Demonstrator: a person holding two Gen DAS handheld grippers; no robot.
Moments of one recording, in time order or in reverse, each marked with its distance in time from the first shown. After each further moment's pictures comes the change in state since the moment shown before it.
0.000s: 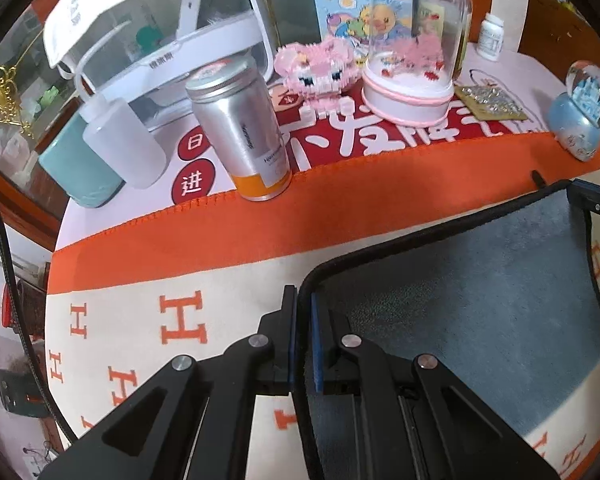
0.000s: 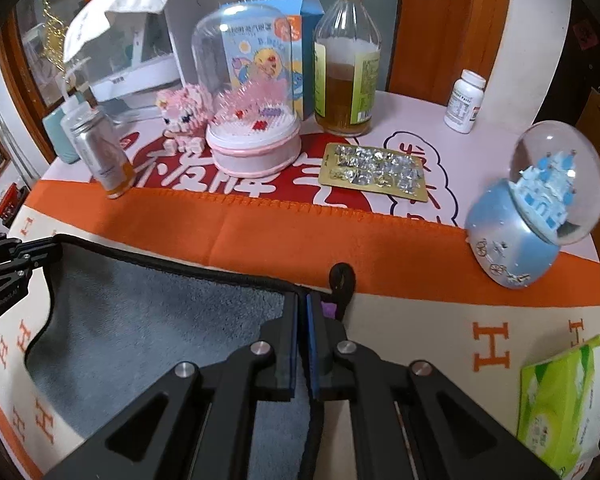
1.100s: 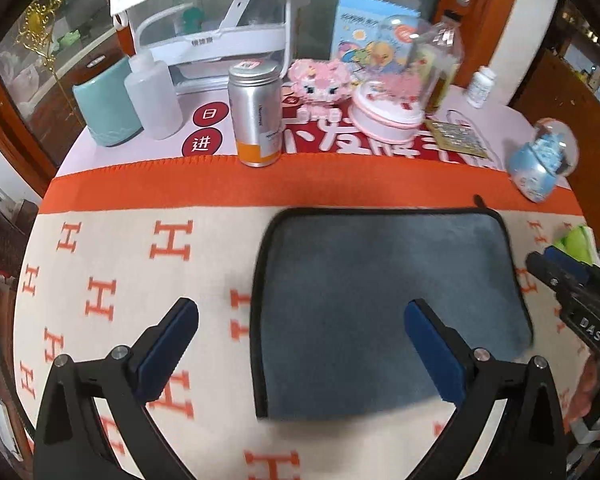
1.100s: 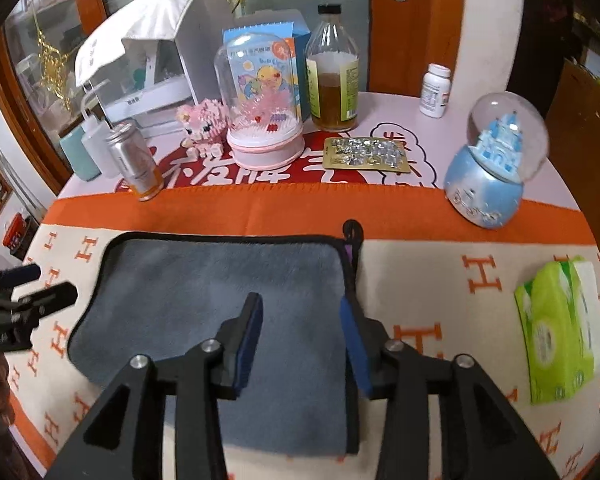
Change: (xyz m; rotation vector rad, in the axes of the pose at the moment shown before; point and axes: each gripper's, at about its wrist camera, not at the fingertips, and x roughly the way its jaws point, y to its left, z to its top) left arm -0.081 0.003 -0.053 -0.219 -0.039 -0.144; right arm -0.072 0.023 -0.044 0.127 -0.051 0.007
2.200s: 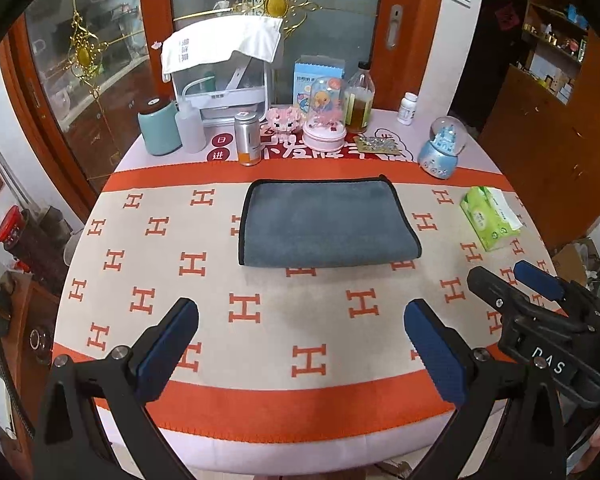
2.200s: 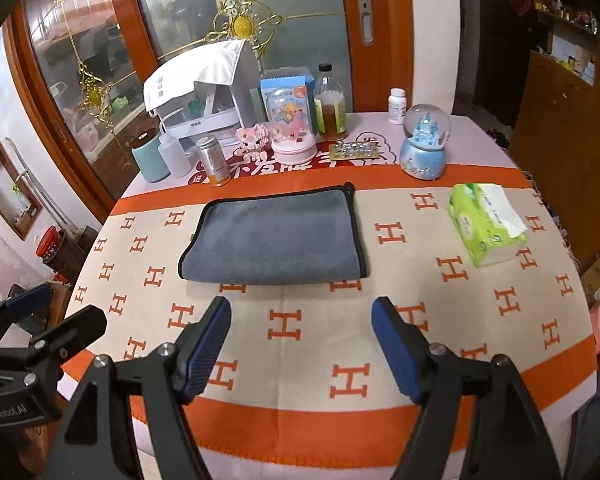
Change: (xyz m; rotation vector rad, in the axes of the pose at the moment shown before) left arm -0.227 -0.064 -0.147 0.021 -0.148 0.003; right arm -0.214 0.038 -0.115 0.070 -0.076 0.022
